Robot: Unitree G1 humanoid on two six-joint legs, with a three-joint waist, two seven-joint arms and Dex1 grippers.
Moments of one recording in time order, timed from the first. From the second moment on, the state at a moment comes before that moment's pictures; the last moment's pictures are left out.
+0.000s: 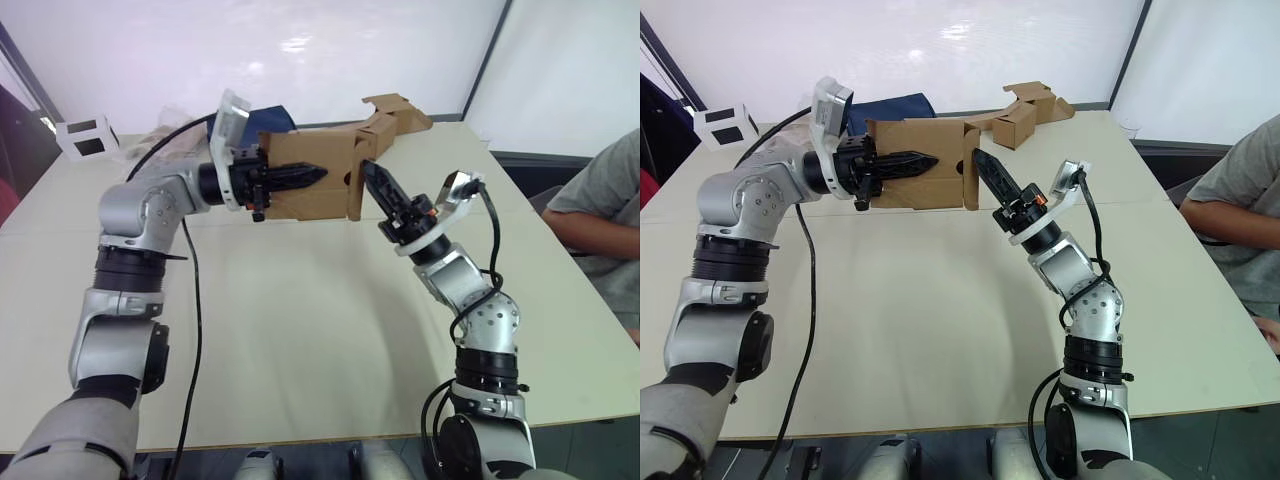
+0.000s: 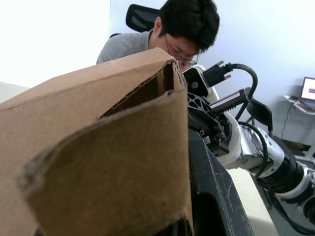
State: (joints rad) left arm -1.07 0.51 0.03 0.30 -0.62 0.71 -1.24; right arm -0.60 -0.05 -0.29 -0.06 1.19 0.68 0.46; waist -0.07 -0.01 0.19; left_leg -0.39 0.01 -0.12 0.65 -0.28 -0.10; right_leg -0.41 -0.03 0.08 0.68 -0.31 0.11
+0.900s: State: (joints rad) left arm -1.05 0.49 0.03 0.30 -0.60 0.66 -1.22; right arm -0.63 -0.01 -0.27 -0.04 1.15 0.65 0.43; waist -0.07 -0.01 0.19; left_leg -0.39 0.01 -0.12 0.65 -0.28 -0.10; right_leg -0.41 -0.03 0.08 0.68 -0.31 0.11
